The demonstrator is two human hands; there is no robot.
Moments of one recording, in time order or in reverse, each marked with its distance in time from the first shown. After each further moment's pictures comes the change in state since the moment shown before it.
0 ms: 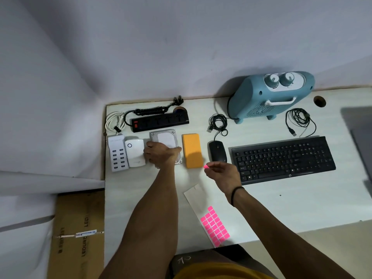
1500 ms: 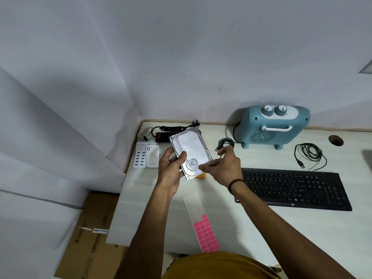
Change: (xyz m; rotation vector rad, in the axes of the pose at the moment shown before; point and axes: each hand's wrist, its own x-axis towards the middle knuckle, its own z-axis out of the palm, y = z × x) left_hand -0.176 -0.046 -0.079 -1.224 -0.384 0.310; right_hand -0.069 -0.087 -0.058 -0.354 -0.121 -0.413
